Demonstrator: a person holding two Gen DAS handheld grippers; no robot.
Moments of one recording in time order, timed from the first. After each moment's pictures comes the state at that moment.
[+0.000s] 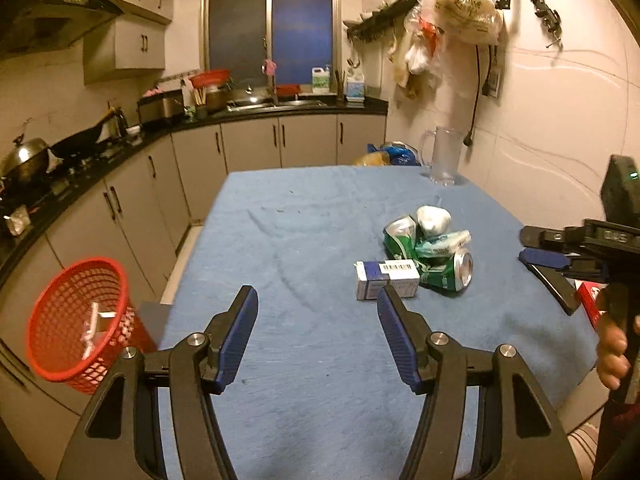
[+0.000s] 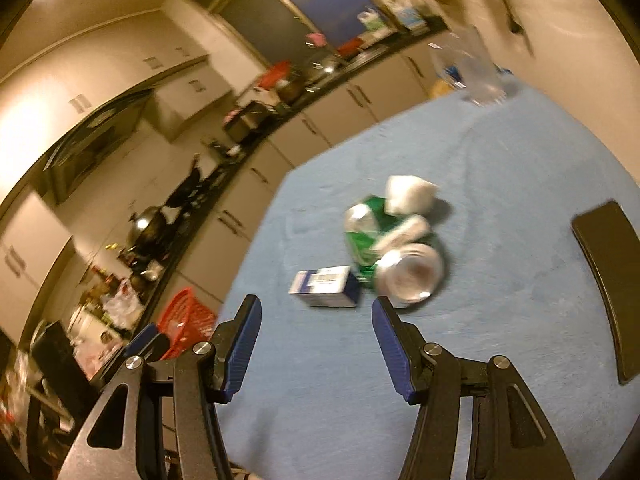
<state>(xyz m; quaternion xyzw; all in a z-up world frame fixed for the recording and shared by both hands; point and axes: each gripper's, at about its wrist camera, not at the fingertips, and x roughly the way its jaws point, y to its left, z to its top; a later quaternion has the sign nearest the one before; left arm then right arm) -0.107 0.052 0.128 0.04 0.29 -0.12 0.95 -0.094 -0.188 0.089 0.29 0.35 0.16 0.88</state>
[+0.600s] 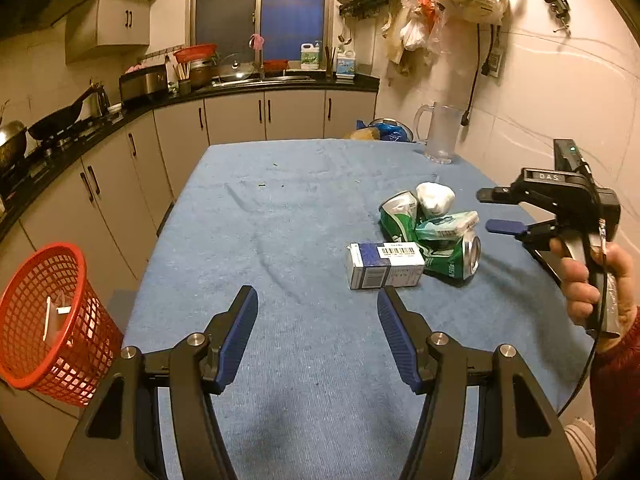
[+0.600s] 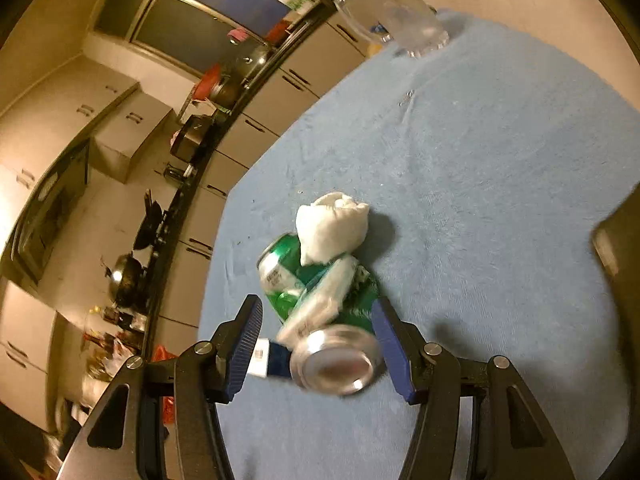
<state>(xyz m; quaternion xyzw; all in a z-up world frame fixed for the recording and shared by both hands) -0.064 0.046 0.094 0.03 0.33 -0.14 0.93 0.009 -0.241 0.039 0.40 0.40 0.12 0.82</state>
